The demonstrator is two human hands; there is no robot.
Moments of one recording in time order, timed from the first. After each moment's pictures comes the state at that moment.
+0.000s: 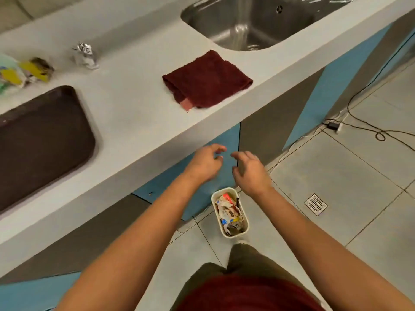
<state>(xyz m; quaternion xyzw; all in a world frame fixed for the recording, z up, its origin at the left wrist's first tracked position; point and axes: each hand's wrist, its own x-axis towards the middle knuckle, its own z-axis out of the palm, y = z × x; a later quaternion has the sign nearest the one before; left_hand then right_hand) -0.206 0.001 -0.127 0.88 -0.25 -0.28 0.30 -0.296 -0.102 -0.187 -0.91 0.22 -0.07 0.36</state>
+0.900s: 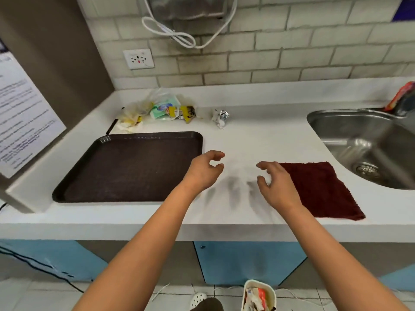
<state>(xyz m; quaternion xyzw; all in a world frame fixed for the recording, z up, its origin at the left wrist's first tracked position) -0.094 0.136 0.005 0.88 -0.02 -0.03 0.48 -0.104 -0.062 -0.053 -0.92 -0.06 -0.13 0.37</state>
